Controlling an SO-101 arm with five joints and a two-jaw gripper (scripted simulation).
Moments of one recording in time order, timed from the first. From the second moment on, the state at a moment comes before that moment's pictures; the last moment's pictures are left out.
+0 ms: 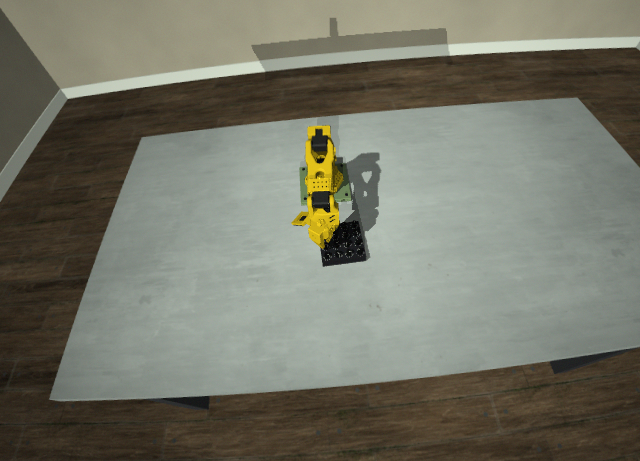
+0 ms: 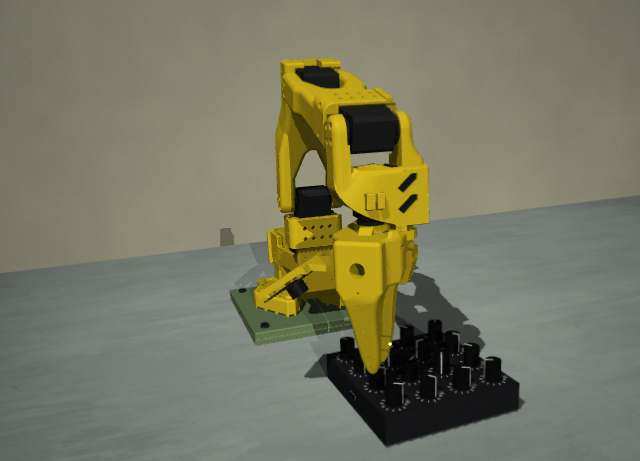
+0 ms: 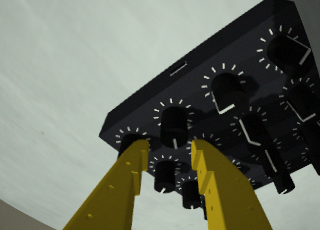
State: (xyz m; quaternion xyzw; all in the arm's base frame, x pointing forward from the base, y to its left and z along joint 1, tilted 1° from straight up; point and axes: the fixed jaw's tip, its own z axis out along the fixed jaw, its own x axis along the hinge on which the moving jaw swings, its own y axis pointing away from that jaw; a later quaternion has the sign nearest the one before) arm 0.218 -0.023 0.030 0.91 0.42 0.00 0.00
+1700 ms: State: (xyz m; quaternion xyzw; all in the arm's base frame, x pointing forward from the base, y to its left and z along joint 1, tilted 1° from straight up) arm 0.215 -0.023 0.015 0.91 0.42 0.00 0.00
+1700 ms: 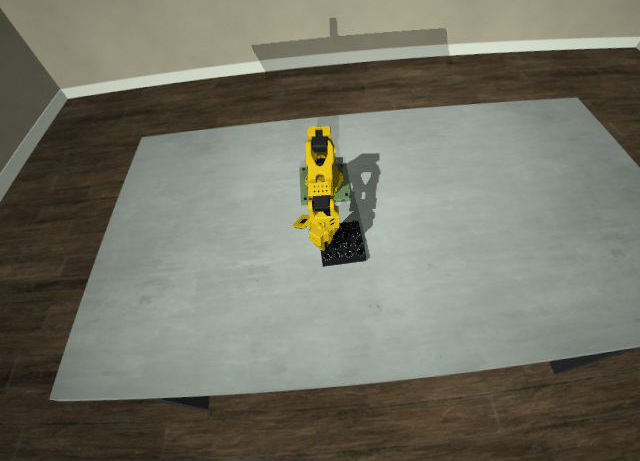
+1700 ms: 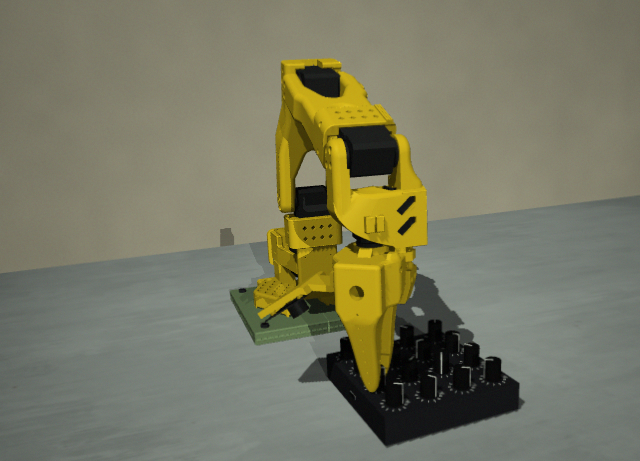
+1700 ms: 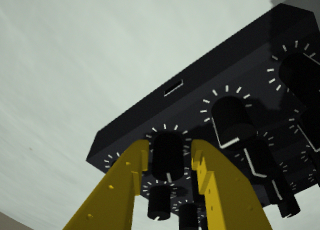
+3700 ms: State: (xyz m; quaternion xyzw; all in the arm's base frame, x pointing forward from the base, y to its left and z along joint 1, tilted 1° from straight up) arm 0.214 -0.022 0.014 0.91 0.42 0.00 0.00
